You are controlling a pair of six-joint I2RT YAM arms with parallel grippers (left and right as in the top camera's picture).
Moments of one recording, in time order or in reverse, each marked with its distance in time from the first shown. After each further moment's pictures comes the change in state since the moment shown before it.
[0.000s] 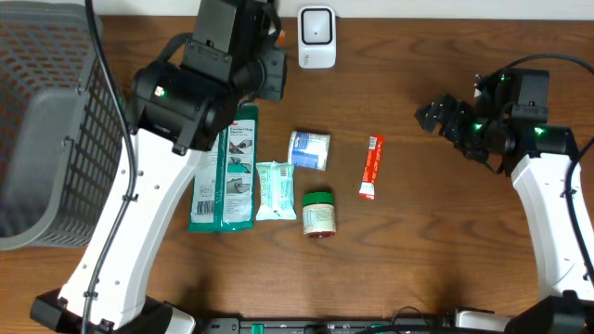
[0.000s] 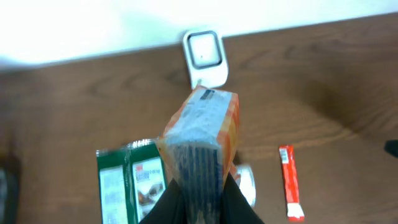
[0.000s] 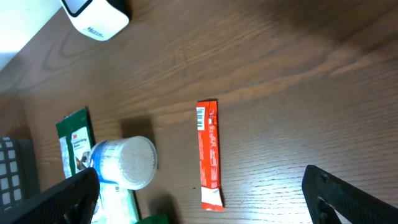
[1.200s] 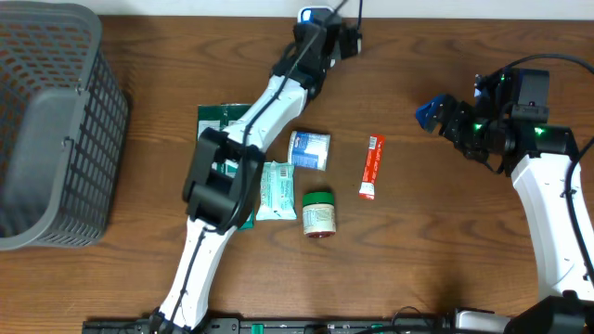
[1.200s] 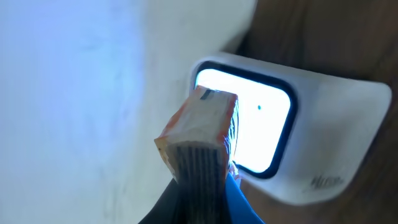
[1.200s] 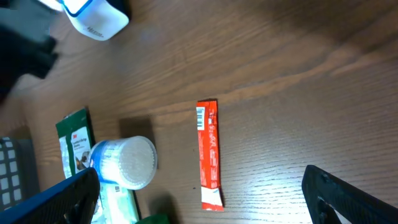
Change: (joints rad) left arm -0.020 0.817 0.006 1.017 -0.258 1.370; right arm 0.000 0.000 0.000 0.000 0.000 0.000
